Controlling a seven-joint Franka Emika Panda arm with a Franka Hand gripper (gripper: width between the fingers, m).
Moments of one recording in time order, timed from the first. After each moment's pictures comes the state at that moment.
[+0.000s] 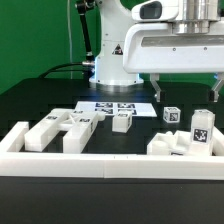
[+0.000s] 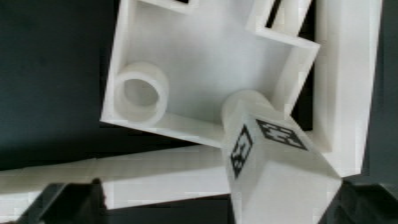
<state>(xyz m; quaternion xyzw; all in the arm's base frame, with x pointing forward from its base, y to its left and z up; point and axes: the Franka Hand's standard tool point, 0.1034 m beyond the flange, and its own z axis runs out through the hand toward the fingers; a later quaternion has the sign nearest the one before) 0.611 0.074 0.106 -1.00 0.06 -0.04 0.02</state>
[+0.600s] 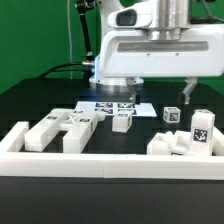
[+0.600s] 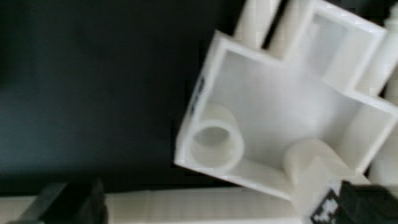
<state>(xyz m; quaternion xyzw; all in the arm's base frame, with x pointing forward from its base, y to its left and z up) 0.580 0.033 0.091 -1.00 0.01 -0.04 0.02</state>
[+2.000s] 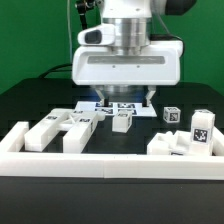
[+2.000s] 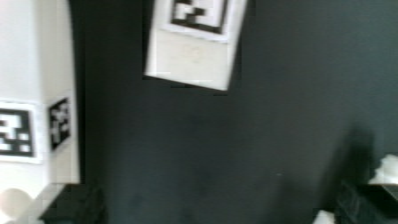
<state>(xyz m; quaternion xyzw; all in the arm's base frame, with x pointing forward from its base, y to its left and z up) 0.493 -0.017 0.062 -1.00 0.03 0.01 0.02</state>
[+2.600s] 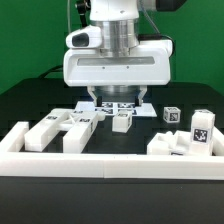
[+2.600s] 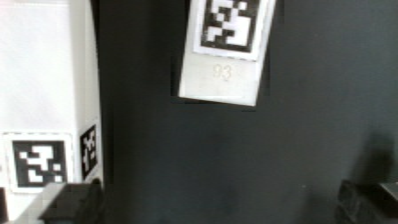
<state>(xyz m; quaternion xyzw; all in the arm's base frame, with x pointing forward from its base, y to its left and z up) 0.487 -0.027 0.059 -1.00 0.06 0.04 0.03</state>
